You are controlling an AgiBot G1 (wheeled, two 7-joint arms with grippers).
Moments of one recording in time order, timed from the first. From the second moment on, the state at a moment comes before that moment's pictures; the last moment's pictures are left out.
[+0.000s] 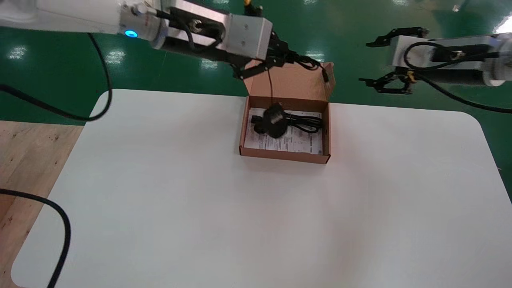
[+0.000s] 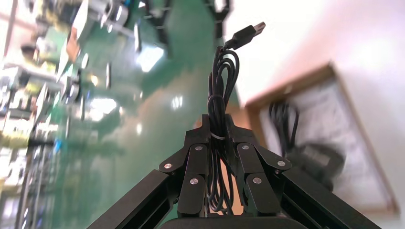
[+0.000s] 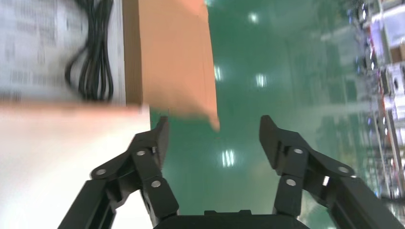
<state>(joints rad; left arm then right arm) -2.04 1.35 0.81 -0.20 1.34 1.27 0.79 1.94 -1.07 -0.65 0.05 -1.46 -1.11 -0.88</state>
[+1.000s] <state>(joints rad) -1.69 1.37 1.12 -0.44 1.17 0.82 0.37 2.05 -0.85 -0.72 0.02 -1.56 -1.26 -0.87</state>
